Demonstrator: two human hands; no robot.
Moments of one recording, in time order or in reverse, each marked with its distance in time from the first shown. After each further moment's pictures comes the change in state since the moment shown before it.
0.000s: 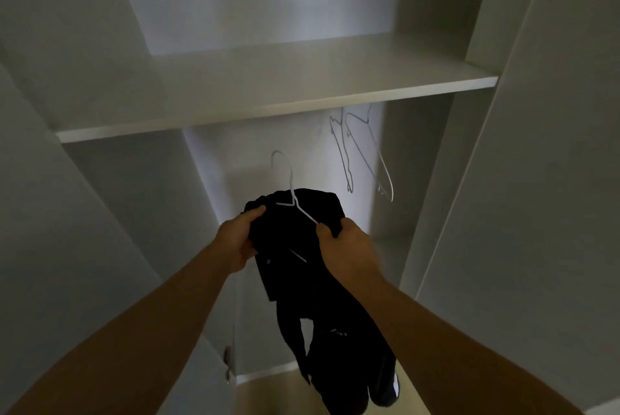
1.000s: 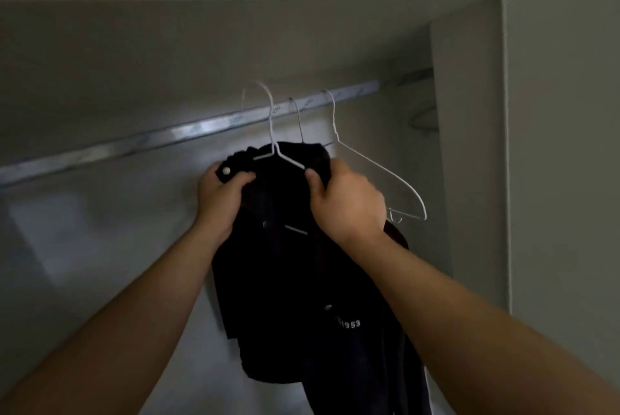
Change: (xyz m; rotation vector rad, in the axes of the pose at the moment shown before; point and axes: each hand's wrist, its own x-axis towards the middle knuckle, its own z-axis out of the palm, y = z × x) left_hand 0.302 0.080 0.097 0.131 -0.293 0.998; right_hand 0.262 0.034 0.089 -0.271 0.927 -0.347
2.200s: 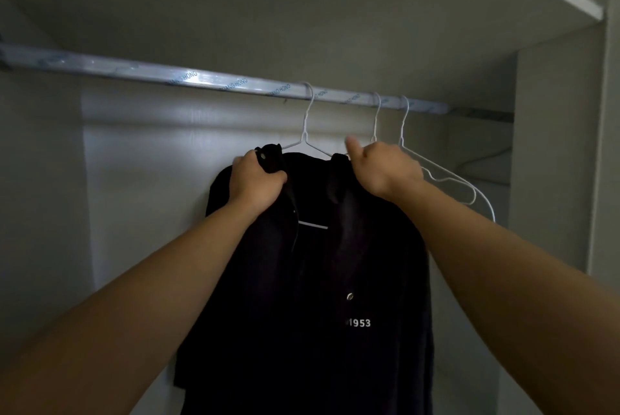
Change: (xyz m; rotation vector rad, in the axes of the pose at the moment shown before) left_hand -0.001 -0.062 -0.061 0.486 0.160 0.133; right_hand 0.033 -0.015 0.055 -0.211 -0.195 -0.196
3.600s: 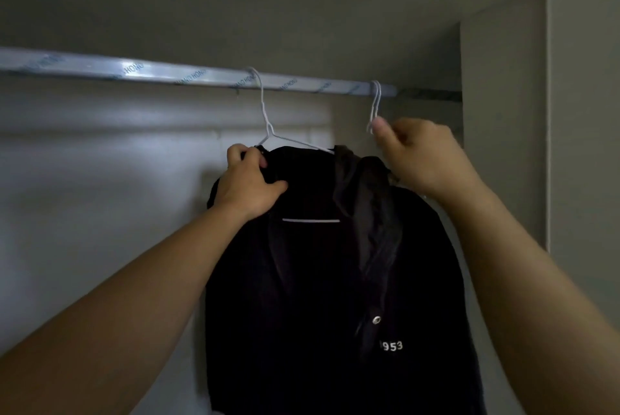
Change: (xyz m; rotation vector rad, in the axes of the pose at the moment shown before) left_hand 0.027 0.006 0.102 0.303 -0.167 0.346; right_hand -0.022 0.103 -0.045 0.133 0.291 0.036
